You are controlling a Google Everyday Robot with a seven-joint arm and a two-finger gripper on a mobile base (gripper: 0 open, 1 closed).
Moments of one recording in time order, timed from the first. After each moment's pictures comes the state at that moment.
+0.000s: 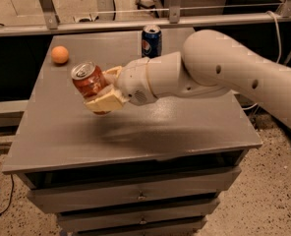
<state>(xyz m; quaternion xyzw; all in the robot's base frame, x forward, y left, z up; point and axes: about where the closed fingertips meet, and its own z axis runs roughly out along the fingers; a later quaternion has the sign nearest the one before) 0.514 0.100 0.906 -0.56 0.62 0.31 0.46</state>
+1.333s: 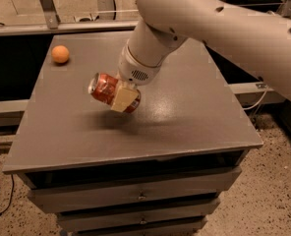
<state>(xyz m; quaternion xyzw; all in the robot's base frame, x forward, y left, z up) 0.543 0.047 0.875 -0.68 0.69 0.11 0.23</state>
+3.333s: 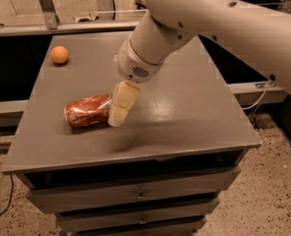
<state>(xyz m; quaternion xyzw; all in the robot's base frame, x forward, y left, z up) 0.535 0.062 0.890 -0.69 0.67 0.14 0.26</state>
